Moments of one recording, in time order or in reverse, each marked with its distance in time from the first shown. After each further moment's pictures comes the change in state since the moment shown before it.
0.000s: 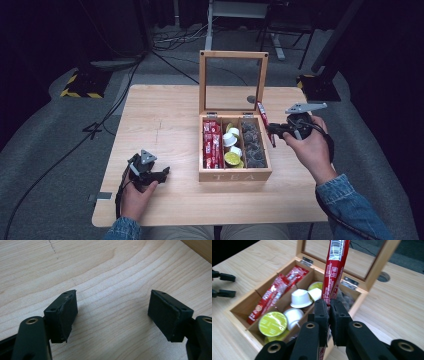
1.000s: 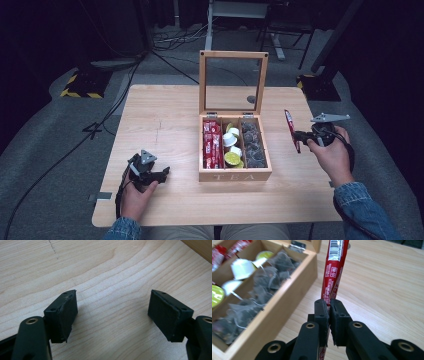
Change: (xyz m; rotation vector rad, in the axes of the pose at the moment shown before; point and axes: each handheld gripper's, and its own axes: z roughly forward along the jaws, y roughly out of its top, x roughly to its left) left arm 0.000 0.000 0.000 0.001 0.001 0.001; right arm -0.073 -0.066 -0.006 0.052 -0.131 0.092
